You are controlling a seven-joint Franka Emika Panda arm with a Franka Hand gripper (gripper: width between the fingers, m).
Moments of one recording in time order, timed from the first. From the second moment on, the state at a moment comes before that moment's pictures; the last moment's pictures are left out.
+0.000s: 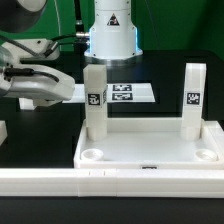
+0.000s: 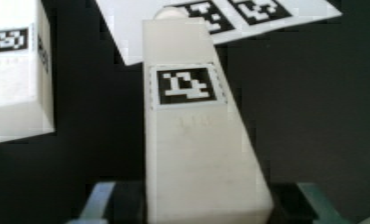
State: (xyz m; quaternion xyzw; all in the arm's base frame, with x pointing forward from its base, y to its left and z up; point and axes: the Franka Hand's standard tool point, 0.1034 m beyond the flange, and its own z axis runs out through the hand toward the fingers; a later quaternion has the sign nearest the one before) arm 0.491 -0.157 0.057 -0.87 0.18 0.43 0.16
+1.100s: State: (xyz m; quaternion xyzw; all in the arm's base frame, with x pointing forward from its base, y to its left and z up) arm 0.588 -0.148 0.120 -0.97 0.17 0.13 0.09
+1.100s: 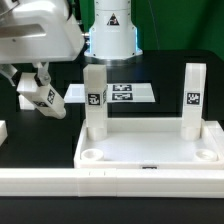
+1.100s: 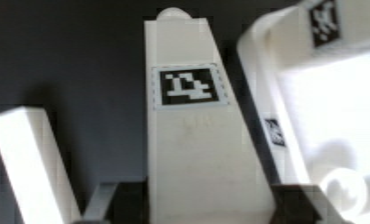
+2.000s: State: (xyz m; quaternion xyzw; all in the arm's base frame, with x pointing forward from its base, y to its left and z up) arm 0.626 -0.109 0.170 -0.98 0.16 0.01 0.06
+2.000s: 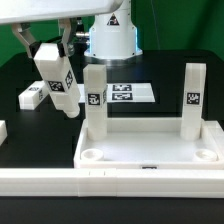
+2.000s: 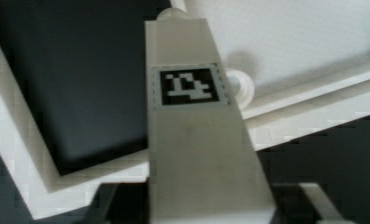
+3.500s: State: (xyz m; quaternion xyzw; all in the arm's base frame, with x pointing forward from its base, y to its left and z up) arm 0.654 0.051 0.163 -0.97 0.12 -0.20 0.04
